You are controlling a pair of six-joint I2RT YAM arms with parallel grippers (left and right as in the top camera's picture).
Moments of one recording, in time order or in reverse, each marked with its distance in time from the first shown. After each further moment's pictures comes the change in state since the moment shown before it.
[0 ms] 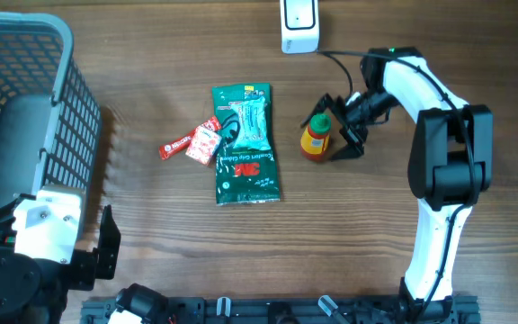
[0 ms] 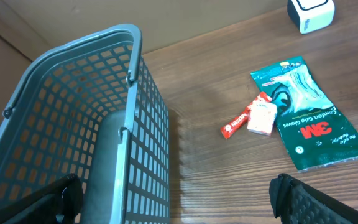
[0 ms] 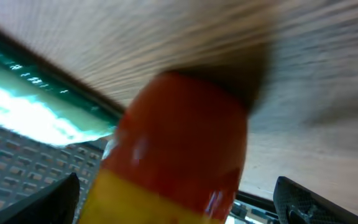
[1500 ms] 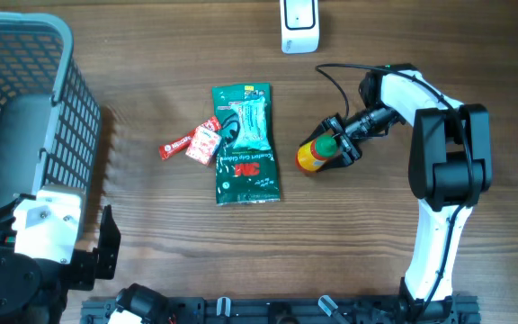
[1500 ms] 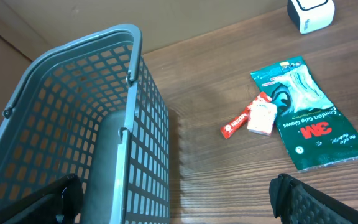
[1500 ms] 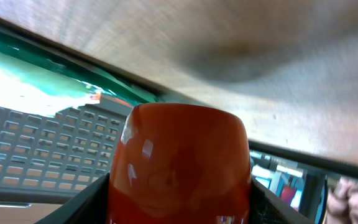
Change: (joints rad) left arm 0.000 0.000 0.000 0.000 0.000 0.000; right arm 0.001 -0.005 -0.111 -0.088 -0.185 0.026
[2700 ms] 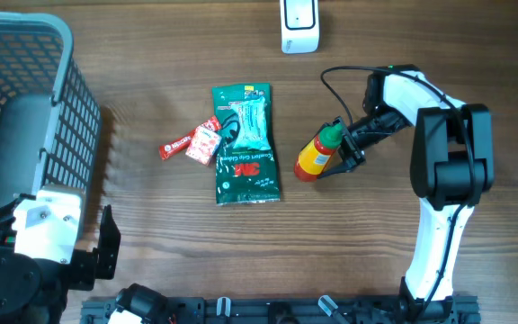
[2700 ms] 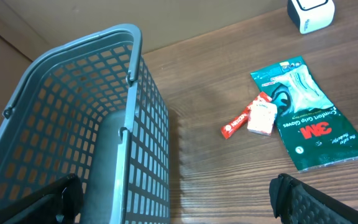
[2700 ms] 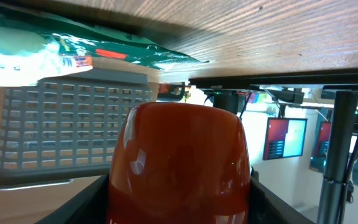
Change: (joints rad) left arm 0.000 0.000 0.000 0.000 0.000 0.000; right arm -0.023 0.005 -0.005 -0.254 -0.104 0.009
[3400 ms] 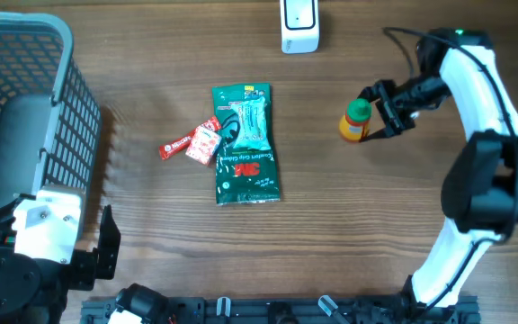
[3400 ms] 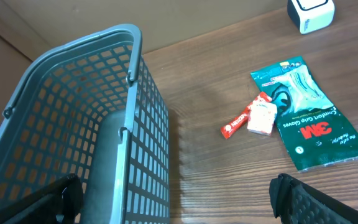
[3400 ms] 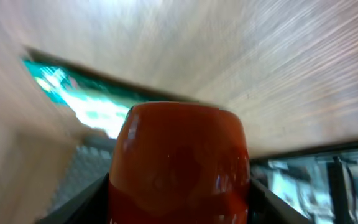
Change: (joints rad) left arm 0.000 0.000 0.000 0.000 0.000 0.000; right arm -0.145 -0.222 0.203 0.145 0.388 0.356
